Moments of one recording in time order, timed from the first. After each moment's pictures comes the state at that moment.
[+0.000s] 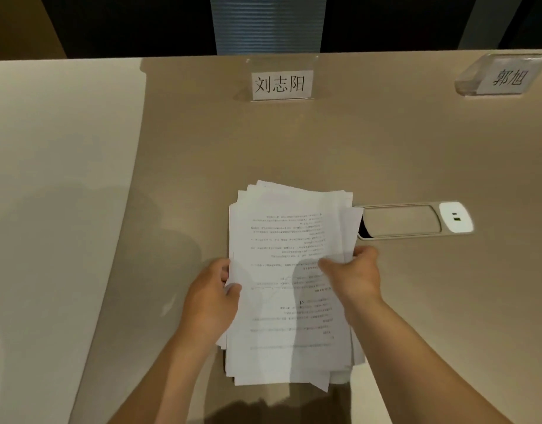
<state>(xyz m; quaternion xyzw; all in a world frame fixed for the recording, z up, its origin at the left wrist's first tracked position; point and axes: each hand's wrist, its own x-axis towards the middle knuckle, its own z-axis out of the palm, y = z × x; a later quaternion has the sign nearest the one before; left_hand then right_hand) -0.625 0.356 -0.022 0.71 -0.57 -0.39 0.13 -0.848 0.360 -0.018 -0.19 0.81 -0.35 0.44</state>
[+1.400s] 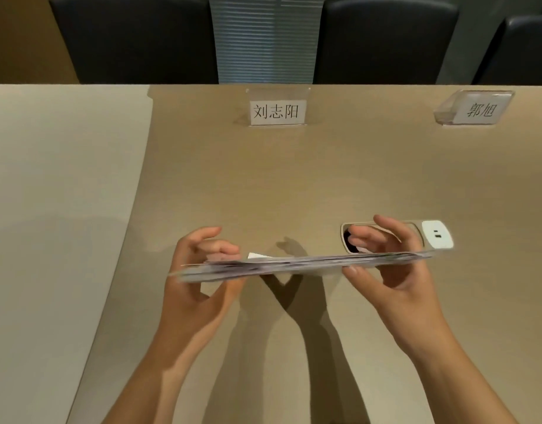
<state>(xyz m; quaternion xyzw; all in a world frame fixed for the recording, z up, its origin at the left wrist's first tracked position) -0.630 0.369 0.065 0.48 -0.56 -0.45 0.51 -0.878 0.407 0.086 -0.46 0.56 -0.55 0.42</state>
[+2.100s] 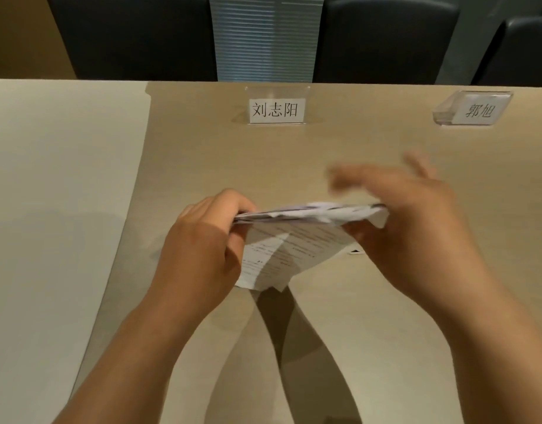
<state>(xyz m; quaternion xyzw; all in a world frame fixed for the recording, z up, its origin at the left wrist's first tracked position) -0.647 0.340 0.133 0.53 -0.78 -0.14 0.31 -0.863 0.367 0.179 -0.73 0.62 -0.28 0.02</state>
